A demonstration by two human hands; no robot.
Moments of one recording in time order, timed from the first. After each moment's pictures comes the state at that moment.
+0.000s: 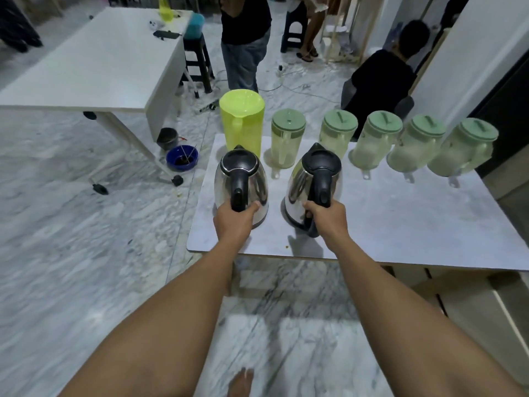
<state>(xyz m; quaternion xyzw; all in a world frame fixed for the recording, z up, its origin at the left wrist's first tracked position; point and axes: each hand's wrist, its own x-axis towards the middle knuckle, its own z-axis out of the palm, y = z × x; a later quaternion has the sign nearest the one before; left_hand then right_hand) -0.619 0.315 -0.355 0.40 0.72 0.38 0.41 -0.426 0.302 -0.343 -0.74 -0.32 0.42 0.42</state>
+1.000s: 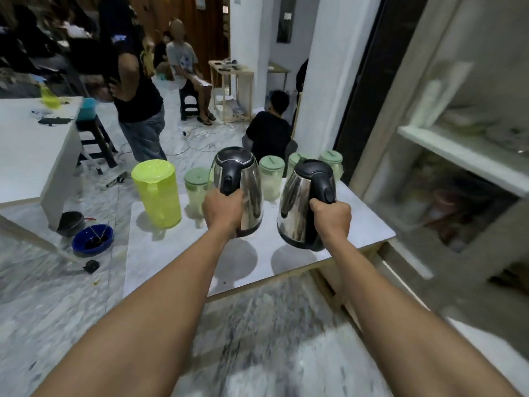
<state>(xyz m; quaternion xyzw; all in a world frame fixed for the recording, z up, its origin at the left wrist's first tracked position) -0.517 0.293 -0.208 0.53 0.58 0.44 0.43 -0.332 0.201 -0.225 -0.78 -0.22 0.17 0.56</state>
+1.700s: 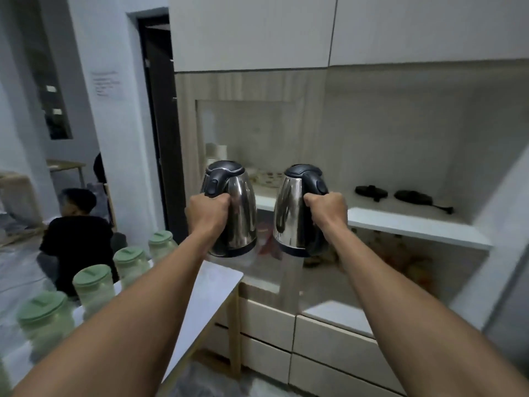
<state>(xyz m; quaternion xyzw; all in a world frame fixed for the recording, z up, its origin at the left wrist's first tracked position) -0.310 0.144 -0.030 0.72 0.23 0.37 0.54 -0.213 -0.067 -0.029 -0.79 -0.01 -0.16 0.59</state>
